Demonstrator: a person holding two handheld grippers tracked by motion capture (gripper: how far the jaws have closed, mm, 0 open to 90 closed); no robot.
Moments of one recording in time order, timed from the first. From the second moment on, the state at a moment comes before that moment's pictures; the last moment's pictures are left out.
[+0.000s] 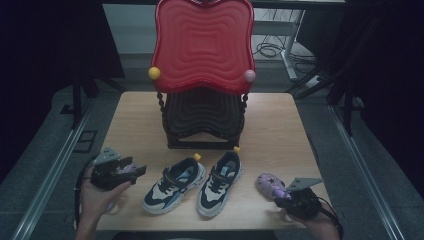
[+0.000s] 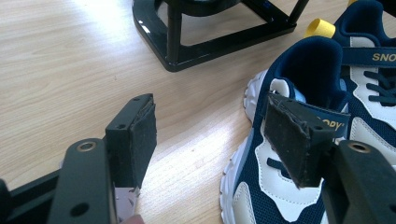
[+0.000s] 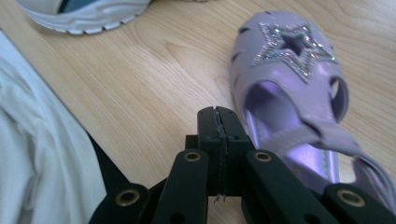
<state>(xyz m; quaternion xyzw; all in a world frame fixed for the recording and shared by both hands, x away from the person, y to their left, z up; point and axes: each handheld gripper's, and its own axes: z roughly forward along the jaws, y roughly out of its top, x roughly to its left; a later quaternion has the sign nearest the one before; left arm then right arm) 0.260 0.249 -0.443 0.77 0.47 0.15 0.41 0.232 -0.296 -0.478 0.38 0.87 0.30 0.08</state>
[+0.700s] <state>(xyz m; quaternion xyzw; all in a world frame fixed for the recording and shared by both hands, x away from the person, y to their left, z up) 0.255 0.258 -0.441 0.77 0.47 0.15 0.41 0.246 -0.319 -0.466 0.37 0.83 0.40 0.09</state>
